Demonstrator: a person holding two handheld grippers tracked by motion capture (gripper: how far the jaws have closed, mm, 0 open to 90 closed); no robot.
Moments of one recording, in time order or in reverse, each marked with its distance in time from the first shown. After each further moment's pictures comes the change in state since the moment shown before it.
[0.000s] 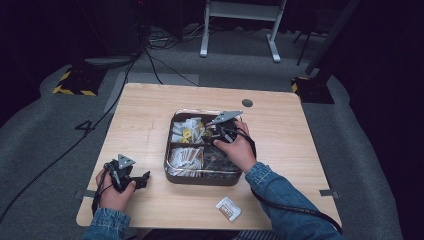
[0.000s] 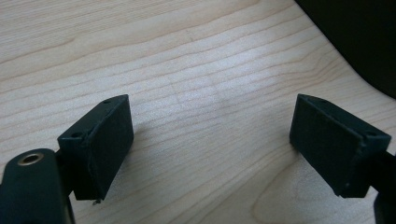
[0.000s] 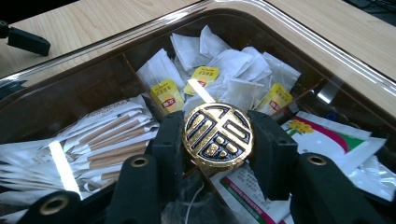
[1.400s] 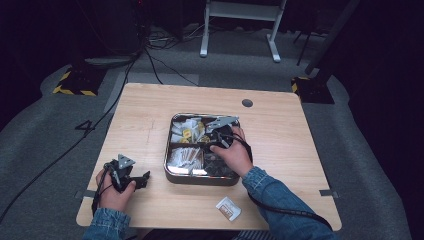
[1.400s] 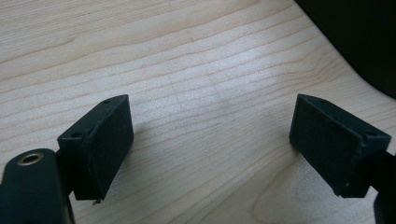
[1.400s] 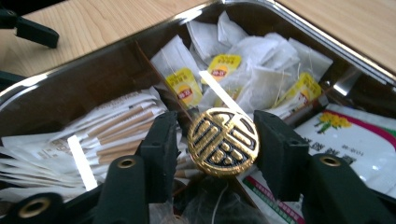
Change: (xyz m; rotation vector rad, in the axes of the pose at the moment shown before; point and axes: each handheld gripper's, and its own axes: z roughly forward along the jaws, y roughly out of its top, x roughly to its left) left arm 0.000 0.000 0.000 0.000 -0.001 0.000; right arm 0.009 -0.012 0.014 -0.007 0.037 0.003
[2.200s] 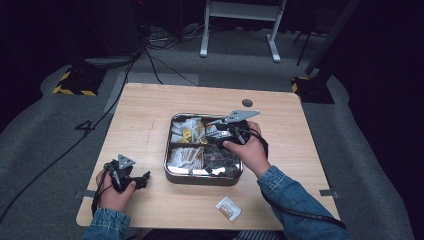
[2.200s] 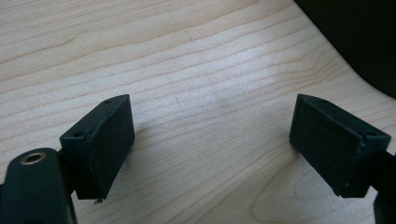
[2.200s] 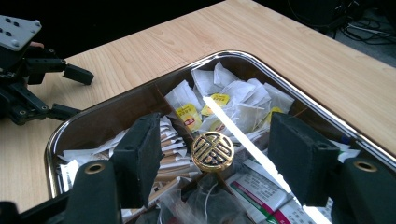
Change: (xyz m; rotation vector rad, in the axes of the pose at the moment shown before) left arm -0.001 0.000 0.000 -0.002 0.001 0.003; right arm -0.004 0.012 -0.061 -0.124 0.012 -0.004
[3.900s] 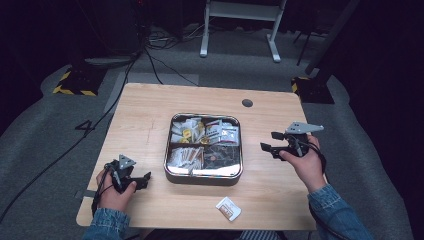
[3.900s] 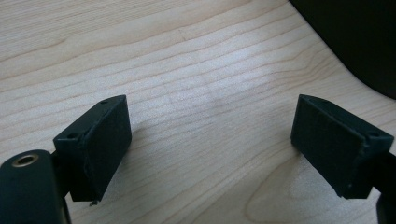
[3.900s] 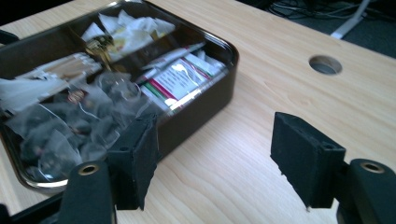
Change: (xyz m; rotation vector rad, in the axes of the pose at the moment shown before) left arm -0.001 0.001 0.000 0.008 -0.014 0.008; right arm -0.059 -0.087 -0.124 0.015 -0.201 0.103
